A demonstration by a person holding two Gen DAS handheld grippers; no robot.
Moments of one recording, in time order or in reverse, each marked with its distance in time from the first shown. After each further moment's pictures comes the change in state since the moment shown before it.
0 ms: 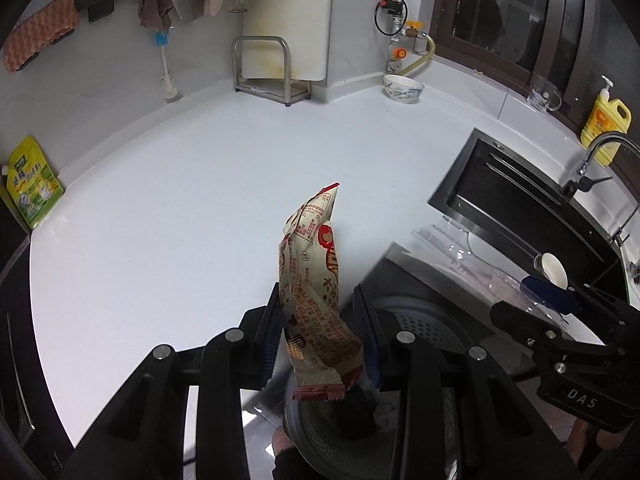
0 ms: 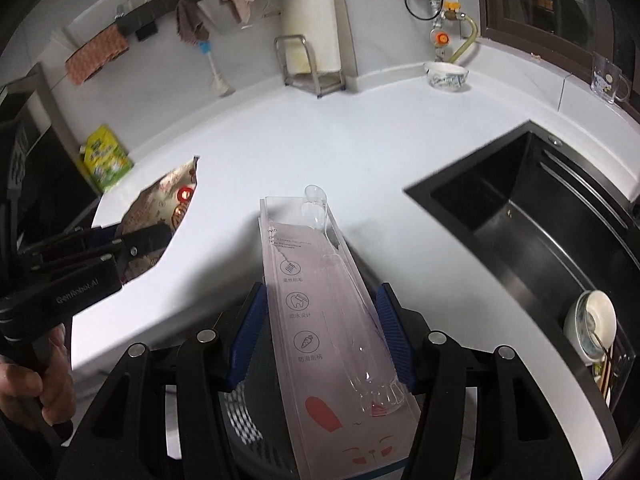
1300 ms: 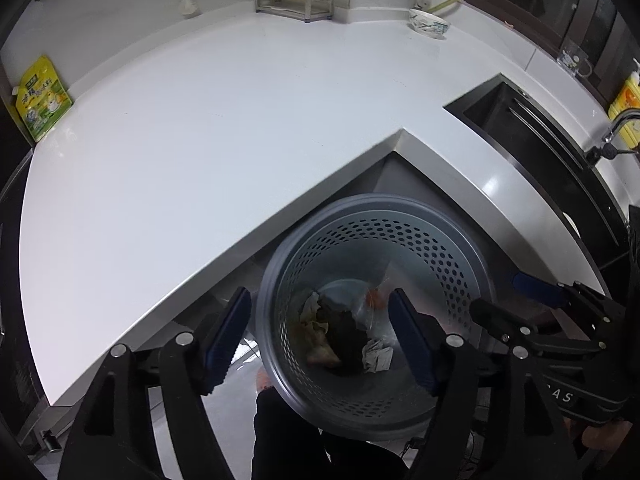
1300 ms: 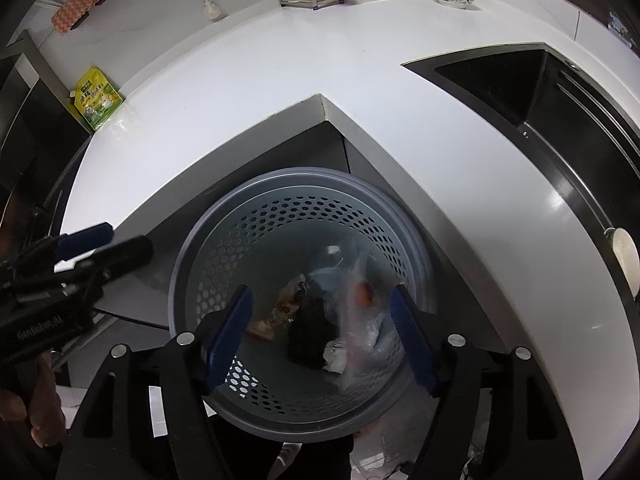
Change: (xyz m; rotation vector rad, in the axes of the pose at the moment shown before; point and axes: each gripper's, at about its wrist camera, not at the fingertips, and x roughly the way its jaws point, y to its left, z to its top) left arm 0.026 -0.017 -0.074 -0.101 0.197 0.065; right arm 0.046 -0.023 -0.063 0.011 0.226 0.026
